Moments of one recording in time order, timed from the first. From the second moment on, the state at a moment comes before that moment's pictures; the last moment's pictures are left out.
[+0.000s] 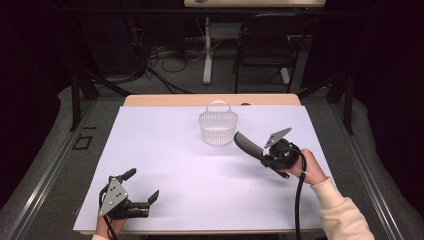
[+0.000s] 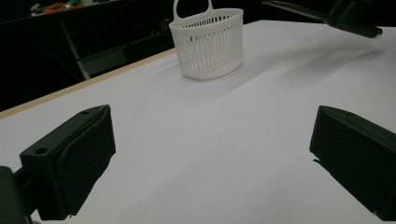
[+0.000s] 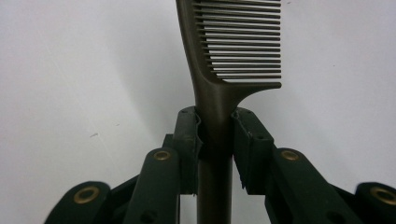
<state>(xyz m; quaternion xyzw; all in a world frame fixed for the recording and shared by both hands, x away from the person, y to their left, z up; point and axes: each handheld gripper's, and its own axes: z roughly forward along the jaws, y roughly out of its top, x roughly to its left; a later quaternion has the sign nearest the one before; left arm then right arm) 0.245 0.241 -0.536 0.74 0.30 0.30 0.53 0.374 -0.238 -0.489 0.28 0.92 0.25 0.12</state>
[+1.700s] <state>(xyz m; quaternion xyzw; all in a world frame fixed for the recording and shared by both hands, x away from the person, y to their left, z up) 0.245 0.241 -0.536 0.74 0.30 0.30 0.53 0.372 -0.242 -0.482 0.30 0.88 0.32 0.18</state>
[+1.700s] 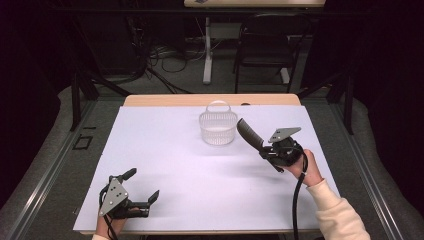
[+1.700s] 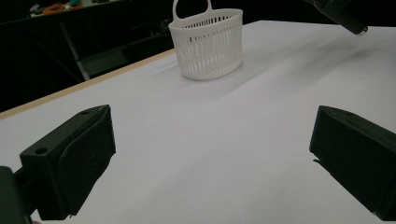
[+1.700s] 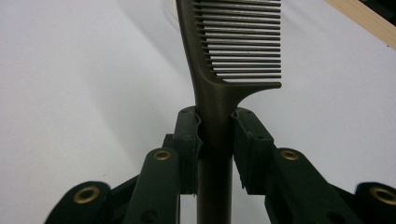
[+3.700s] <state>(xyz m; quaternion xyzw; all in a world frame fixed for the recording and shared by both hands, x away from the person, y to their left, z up) 0.246 0.241 -0.536 0.74 0.30 0.30 0.53 0.390 -0.219 -0.475 0.30 0.85 0.37 0.24</state>
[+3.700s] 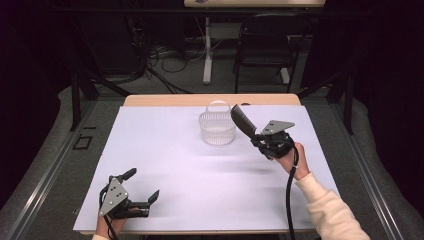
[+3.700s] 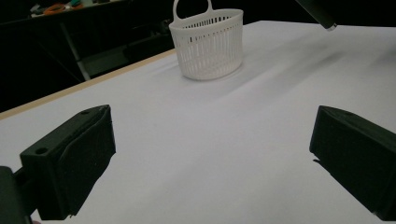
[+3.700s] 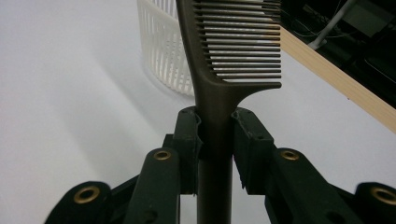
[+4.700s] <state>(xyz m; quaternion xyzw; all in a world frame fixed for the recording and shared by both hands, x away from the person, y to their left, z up) 0.246 0.241 -0.537 0.74 0.30 0.30 0.53 0.402 -0.207 -0.465 0.29 0.84 0.39 0.26</state>
